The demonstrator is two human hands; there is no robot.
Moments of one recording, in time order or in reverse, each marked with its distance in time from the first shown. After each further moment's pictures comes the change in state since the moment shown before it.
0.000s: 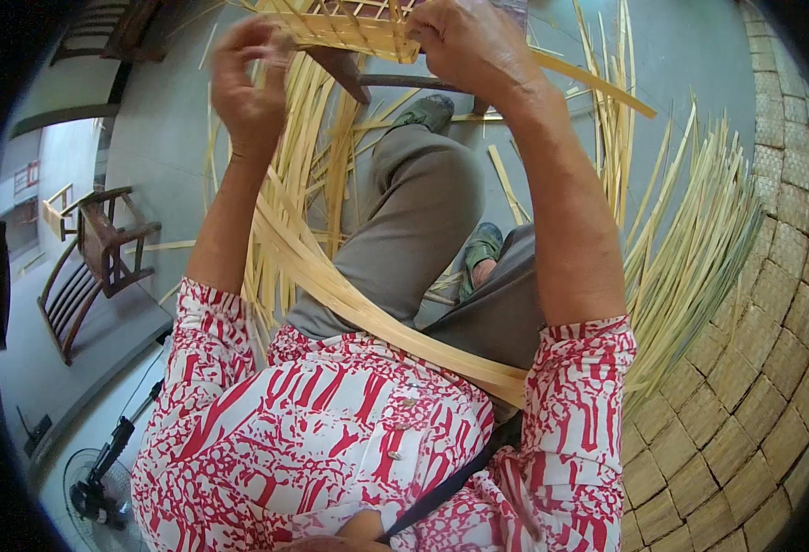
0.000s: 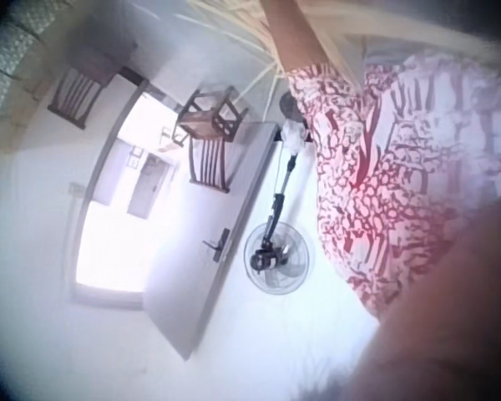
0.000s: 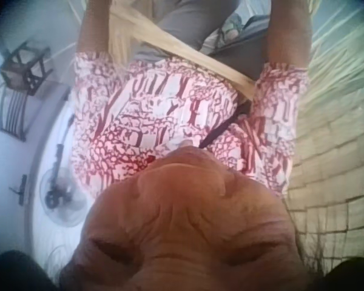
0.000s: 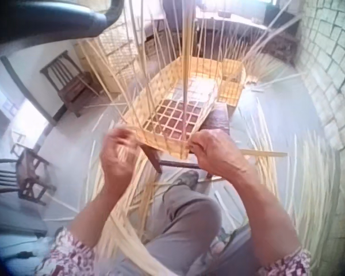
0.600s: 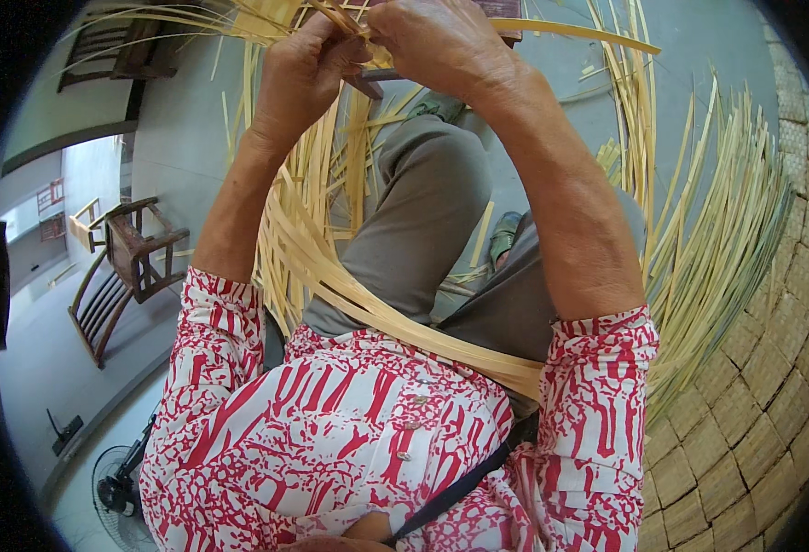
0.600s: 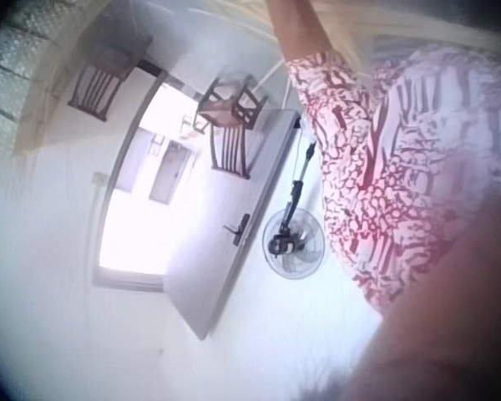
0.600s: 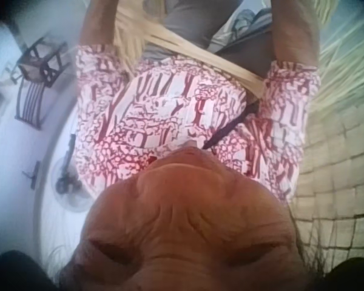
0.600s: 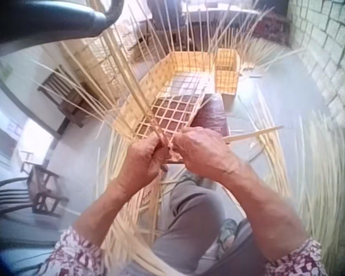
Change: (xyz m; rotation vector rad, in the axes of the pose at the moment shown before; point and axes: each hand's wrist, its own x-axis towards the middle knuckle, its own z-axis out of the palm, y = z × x) left_hand 0.029 0.042 0.027 -0.130 -0.603 -0.020; right_hand -0.005 -0.012 0.010 -0.076 0.014 -0.109
